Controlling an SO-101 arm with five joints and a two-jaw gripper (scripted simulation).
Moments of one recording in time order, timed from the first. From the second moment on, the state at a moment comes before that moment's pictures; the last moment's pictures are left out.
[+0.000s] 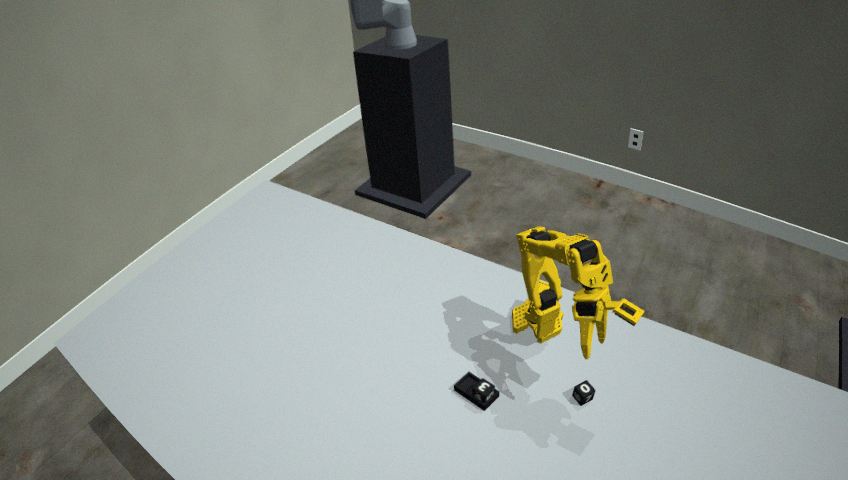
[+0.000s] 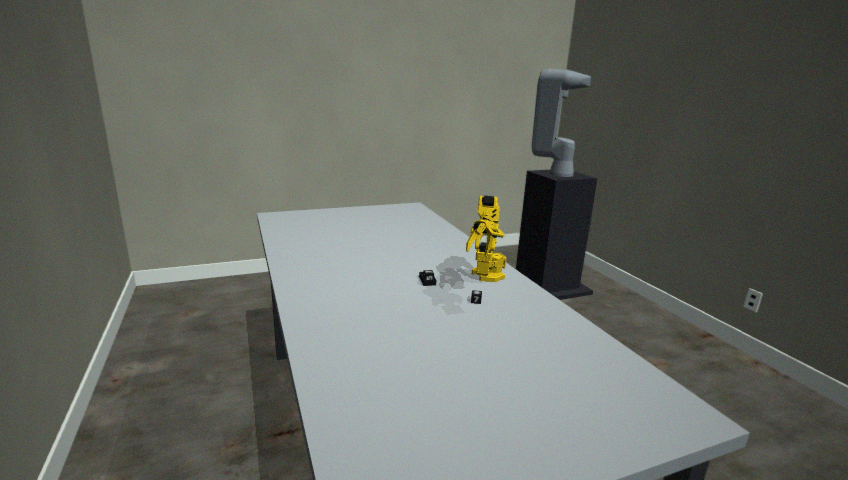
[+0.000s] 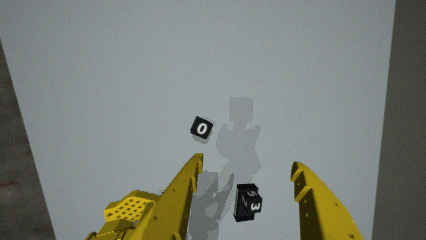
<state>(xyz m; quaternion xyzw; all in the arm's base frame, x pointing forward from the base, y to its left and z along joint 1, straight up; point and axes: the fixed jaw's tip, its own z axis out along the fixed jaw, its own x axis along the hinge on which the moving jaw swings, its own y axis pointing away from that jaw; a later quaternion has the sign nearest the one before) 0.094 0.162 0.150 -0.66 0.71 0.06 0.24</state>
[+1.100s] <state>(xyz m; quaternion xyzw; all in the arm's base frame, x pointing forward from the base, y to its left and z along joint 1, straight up) 0.099 0.149 0.133 -0.92 0.30 -0.07 0.24</state>
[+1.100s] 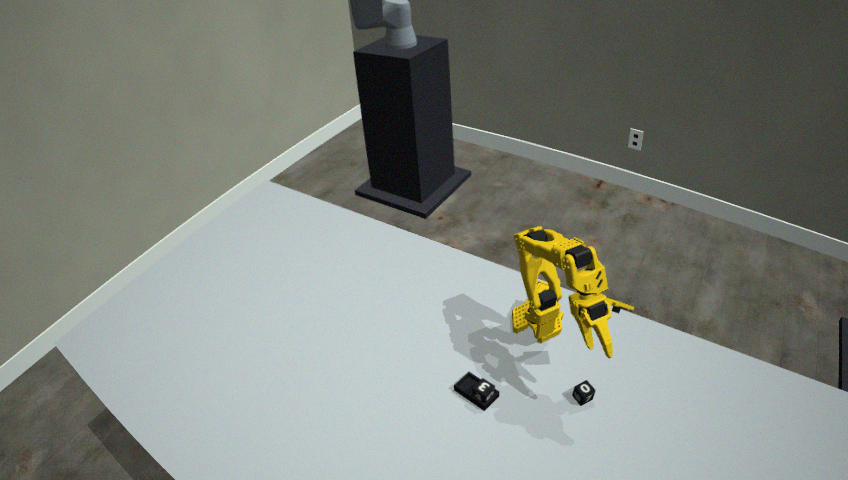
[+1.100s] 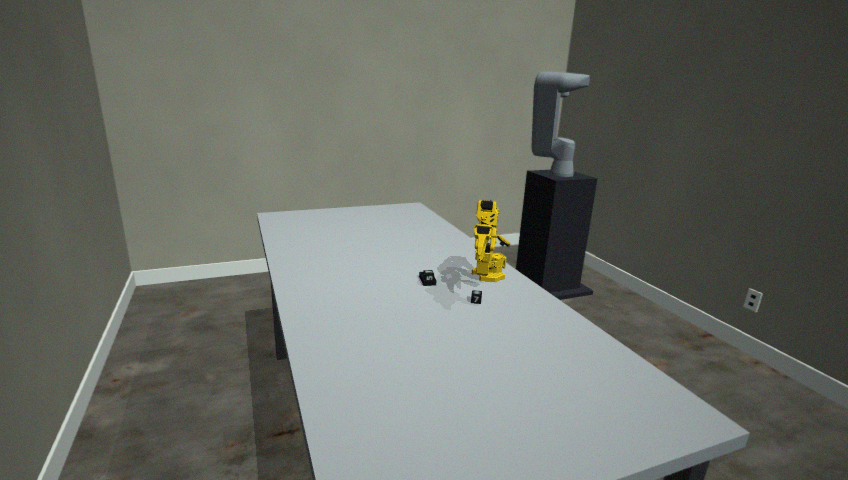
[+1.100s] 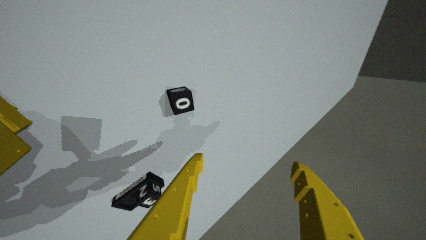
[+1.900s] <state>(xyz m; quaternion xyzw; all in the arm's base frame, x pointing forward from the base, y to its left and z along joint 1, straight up) 0.100 0.148 0.130 -0.94 0.25 -0.08 0.23</state>
